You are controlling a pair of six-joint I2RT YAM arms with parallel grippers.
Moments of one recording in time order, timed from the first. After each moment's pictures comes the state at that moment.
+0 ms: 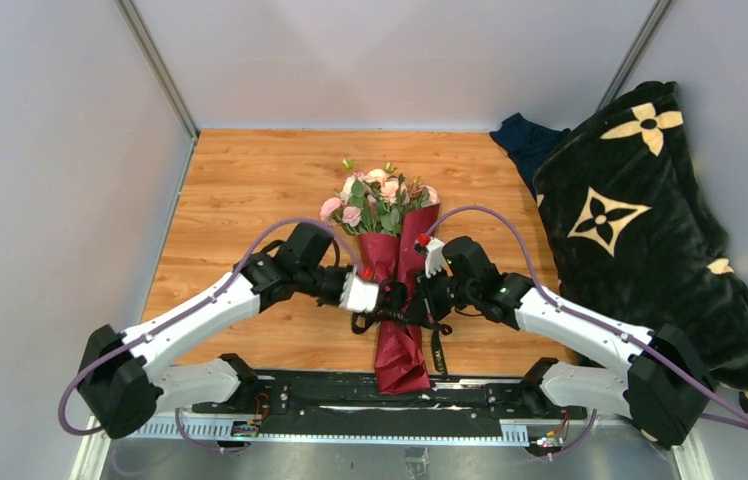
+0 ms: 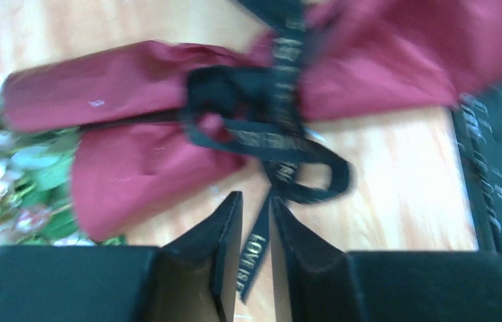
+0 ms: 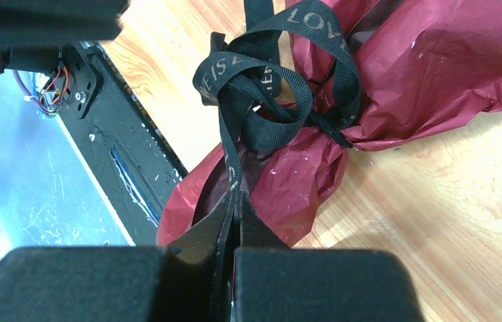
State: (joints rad) left arm -0.73 1.10 0.79 -0.62 0.58 1.15; right arm 0.77 1.12 0.63 -0.22 -0.42 0.37
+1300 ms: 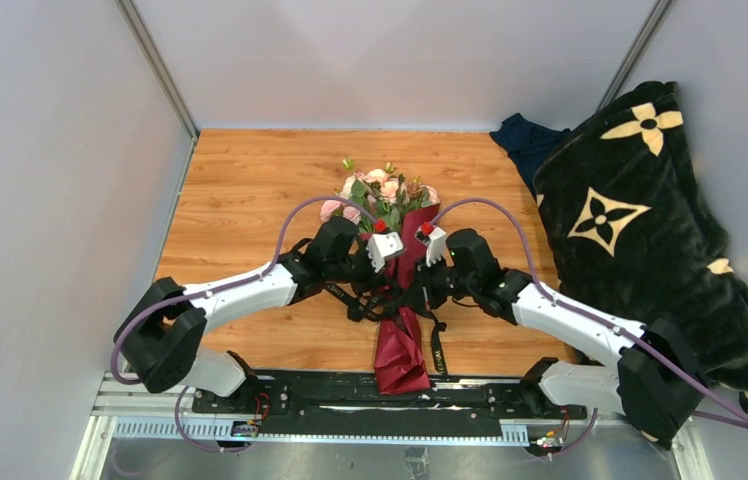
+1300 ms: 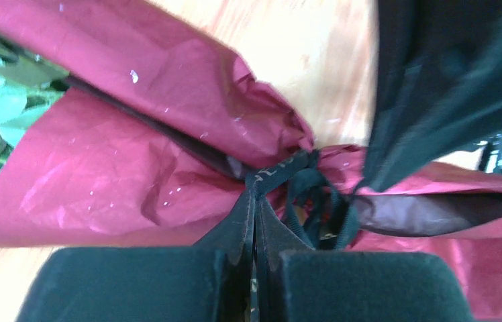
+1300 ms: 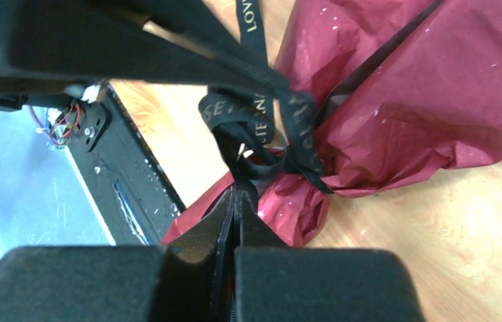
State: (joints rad) left arm -0.76 1.42 0.75 0.03 0.40 0.24; right arm 0.72 1.15 0.62 -0.09 -0.45 0.36
